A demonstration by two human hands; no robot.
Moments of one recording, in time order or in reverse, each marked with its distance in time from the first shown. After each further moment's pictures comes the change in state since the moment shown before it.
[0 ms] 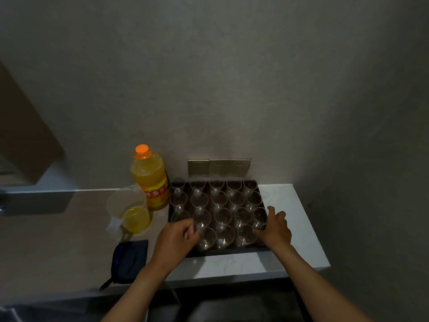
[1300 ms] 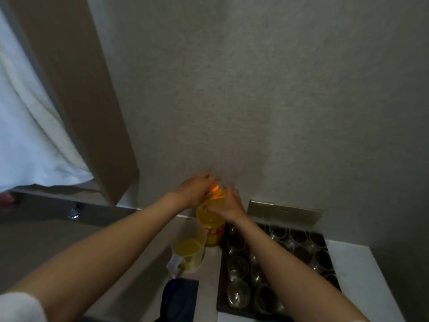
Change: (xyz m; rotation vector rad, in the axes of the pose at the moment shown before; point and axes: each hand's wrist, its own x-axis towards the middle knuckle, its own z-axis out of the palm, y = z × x) left_hand 0.203 -0.047 -0.204 0.691 -0.193 0.160; right_hand 0.057 -0.360 0.062 0.319 -0.189 -0.538
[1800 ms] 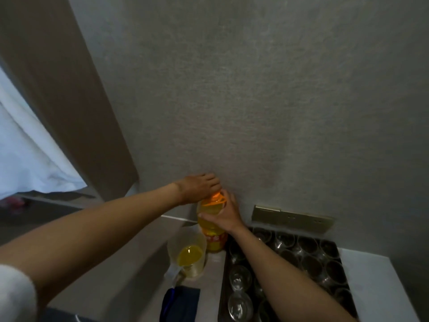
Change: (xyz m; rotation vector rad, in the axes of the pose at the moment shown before) left_hand 0.030 -0.020 -0.015 0.689 -0.030 0.535; right_hand 0.021 0.021 0.026 0.168 0.005 -0.049
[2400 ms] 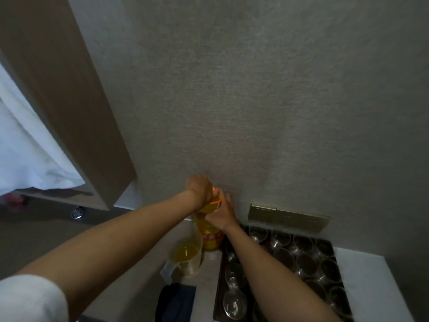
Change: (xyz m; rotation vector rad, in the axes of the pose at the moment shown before) left_hand 0.043 0.041 -0.027 -0.145 -0.475 -0.756; right_hand -0.005 0.000 0.006 0.024 0.025 0.002
